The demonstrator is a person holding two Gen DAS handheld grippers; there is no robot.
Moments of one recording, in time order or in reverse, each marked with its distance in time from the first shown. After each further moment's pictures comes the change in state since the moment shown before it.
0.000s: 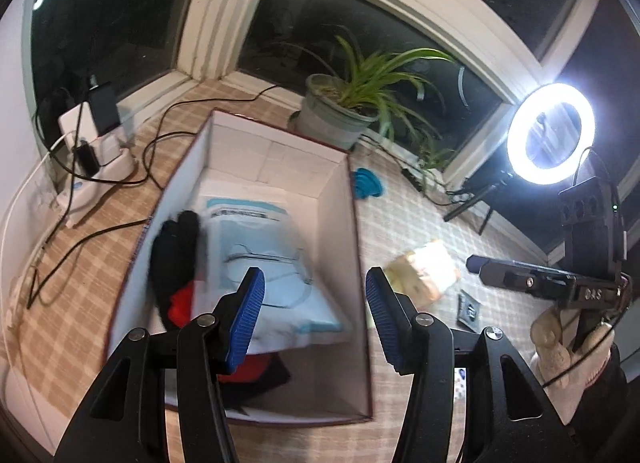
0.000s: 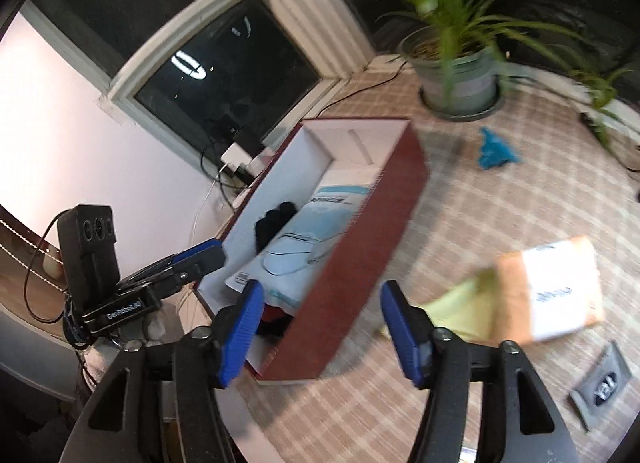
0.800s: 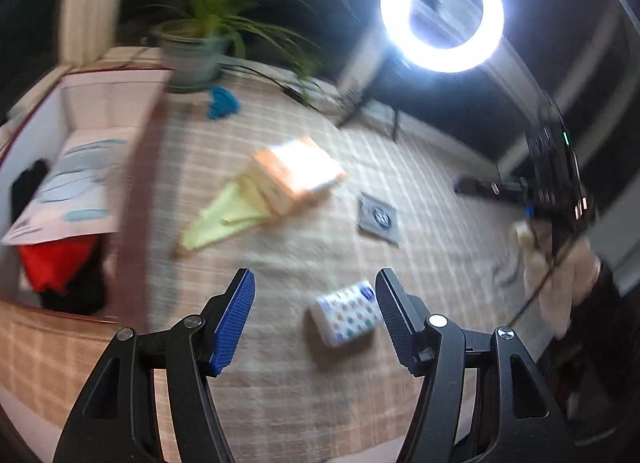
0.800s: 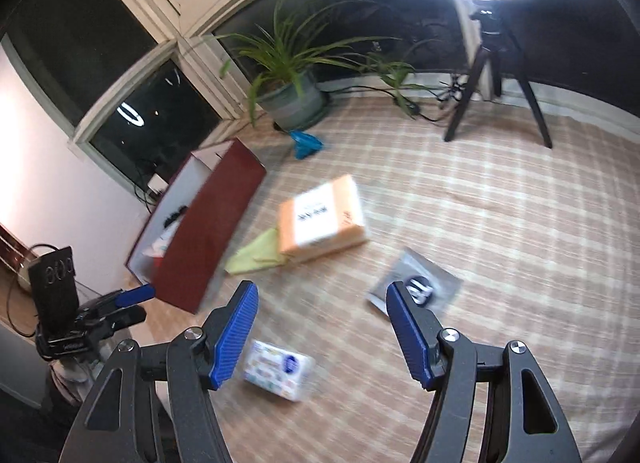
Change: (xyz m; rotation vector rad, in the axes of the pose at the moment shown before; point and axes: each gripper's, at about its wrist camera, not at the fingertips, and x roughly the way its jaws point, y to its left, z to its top) left arm 0.031 -0.149 -0.097 0.253 0.166 -0.163; right arm -0.167 -0.144 -0.111 0.124 -0.160 -0.196
